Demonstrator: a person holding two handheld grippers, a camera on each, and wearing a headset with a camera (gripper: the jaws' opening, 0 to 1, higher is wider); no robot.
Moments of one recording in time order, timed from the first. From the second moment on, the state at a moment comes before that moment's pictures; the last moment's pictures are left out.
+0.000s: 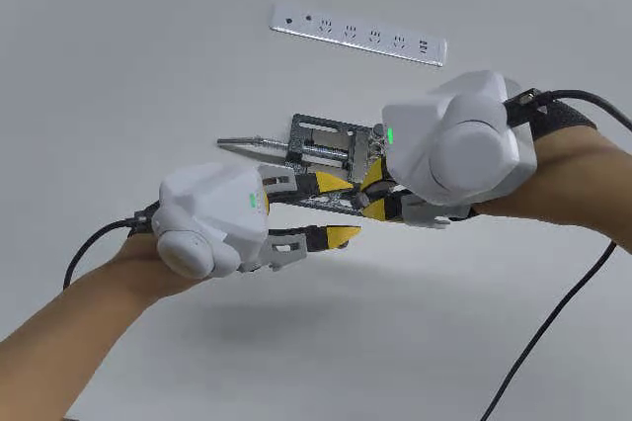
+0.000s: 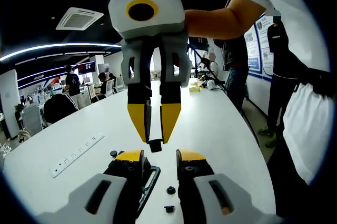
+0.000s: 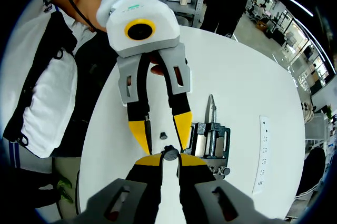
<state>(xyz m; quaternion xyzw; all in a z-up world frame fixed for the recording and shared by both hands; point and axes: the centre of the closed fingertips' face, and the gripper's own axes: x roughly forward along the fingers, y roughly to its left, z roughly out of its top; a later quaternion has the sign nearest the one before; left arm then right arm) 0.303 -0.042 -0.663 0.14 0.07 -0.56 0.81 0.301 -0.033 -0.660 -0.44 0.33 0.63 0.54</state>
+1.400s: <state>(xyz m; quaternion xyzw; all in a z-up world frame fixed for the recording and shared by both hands) 0.308 -0.052 -0.651 0.08 0.05 -0.56 0.83 0.300 -0.048 -0.651 -0.45 0.32 0.64 0.53</state>
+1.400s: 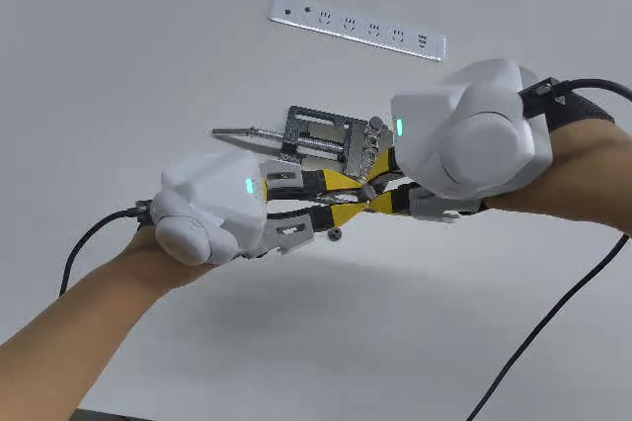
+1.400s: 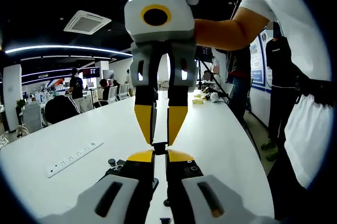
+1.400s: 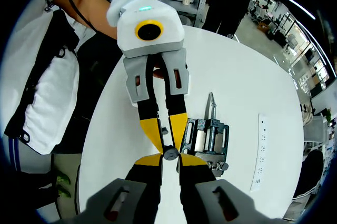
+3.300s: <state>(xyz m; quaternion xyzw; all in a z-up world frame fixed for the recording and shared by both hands) 0.287 -0.050 -0.616 0.02 -0.01 -0.62 0.79 0.276 -0.038 -0.616 -0.39 0.28 0.71 0.51</state>
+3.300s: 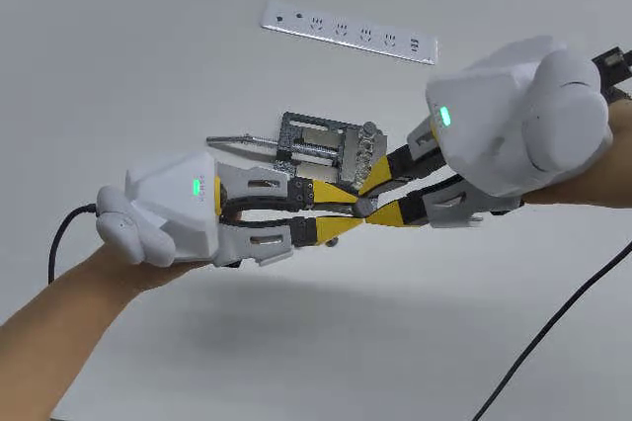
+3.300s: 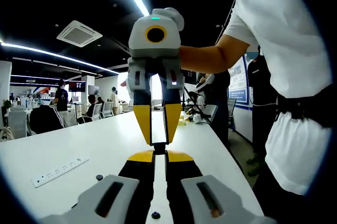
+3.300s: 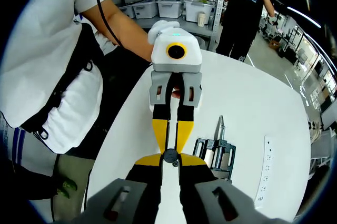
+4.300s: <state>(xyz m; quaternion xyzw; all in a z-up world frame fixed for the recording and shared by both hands) 0.311 -0.043 -0.636 0.01 0.05 -0.60 0.80 0.301 -0.047 -0.628 -0.41 0.30 0.69 0.52</state>
